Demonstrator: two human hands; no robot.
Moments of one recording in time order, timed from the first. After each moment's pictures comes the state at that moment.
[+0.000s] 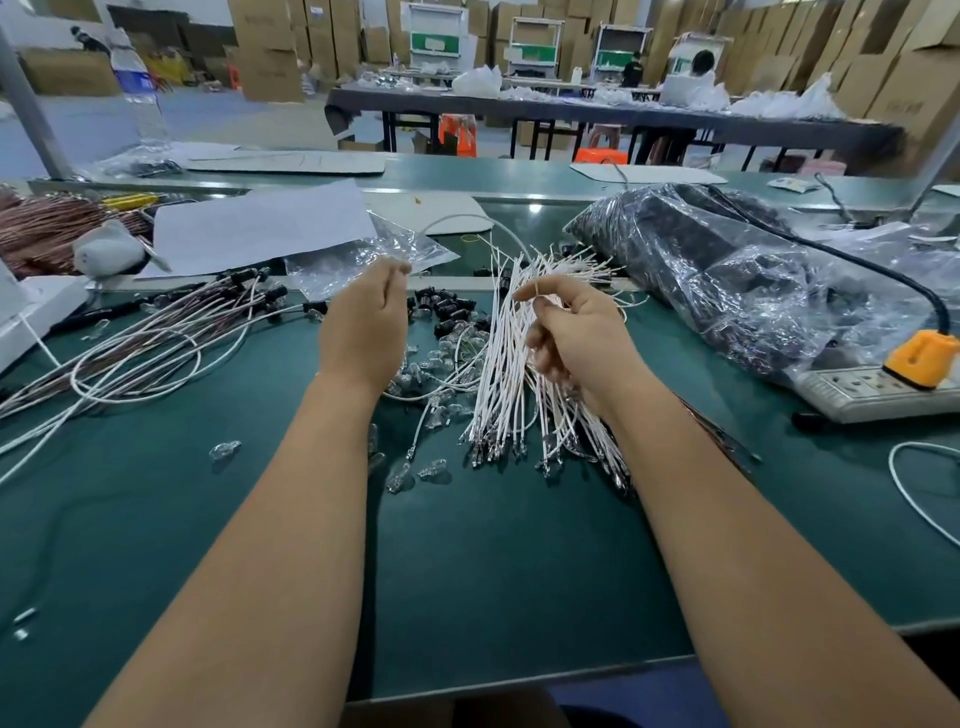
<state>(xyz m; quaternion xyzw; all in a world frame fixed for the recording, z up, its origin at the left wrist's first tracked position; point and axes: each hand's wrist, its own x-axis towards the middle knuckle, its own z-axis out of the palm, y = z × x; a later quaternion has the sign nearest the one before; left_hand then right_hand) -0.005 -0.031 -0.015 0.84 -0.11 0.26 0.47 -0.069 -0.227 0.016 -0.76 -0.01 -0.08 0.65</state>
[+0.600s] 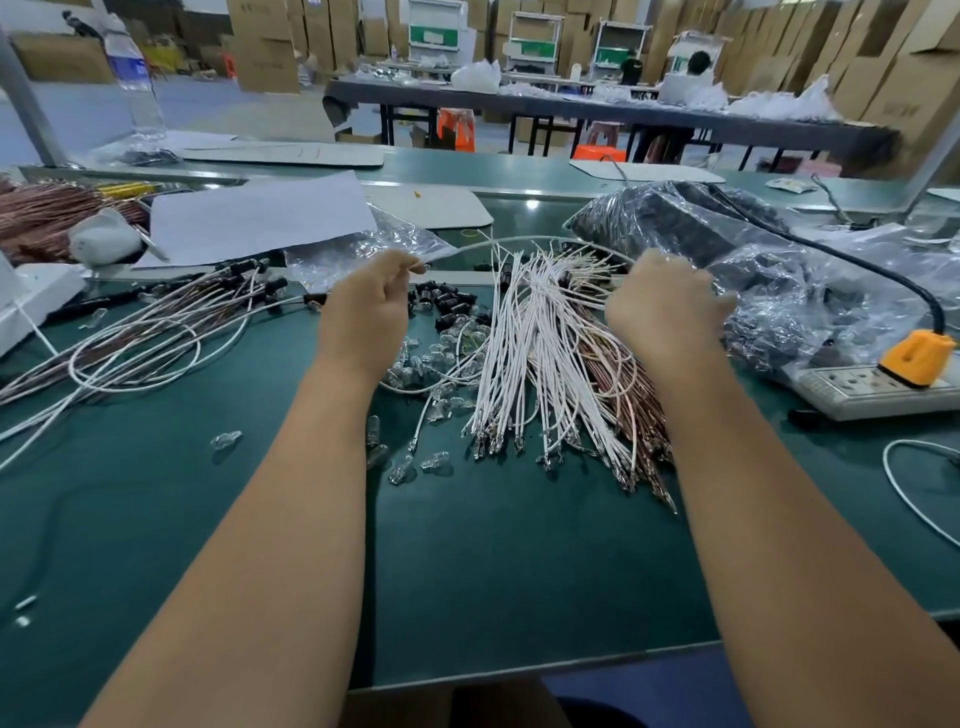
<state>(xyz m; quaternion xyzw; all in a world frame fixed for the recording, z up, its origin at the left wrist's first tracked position) -0.008 -0.026 -0.011 0.84 -0.14 0.25 0.45 -0.063 -0.256 0.047 -0.95 0.26 -0.16 0.11</state>
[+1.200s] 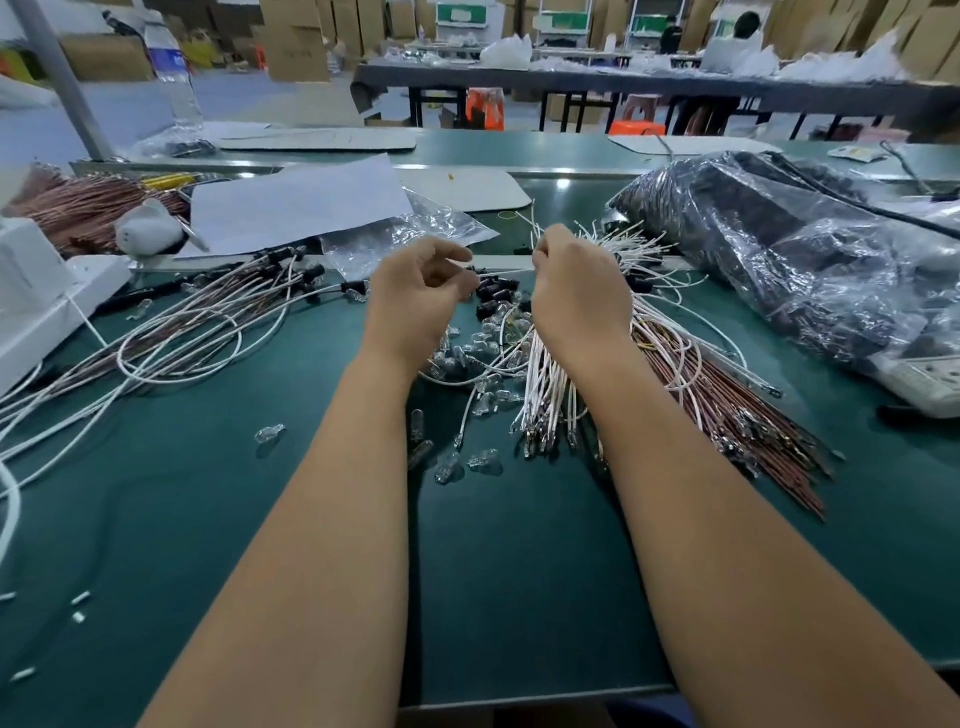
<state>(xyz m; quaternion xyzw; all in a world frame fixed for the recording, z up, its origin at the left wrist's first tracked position) -0.011 -0.028 -0.007 0.79 -0.14 0.17 0.57 -0.015 -0.178 0.006 -0.93 0.02 -0.32 0.18</state>
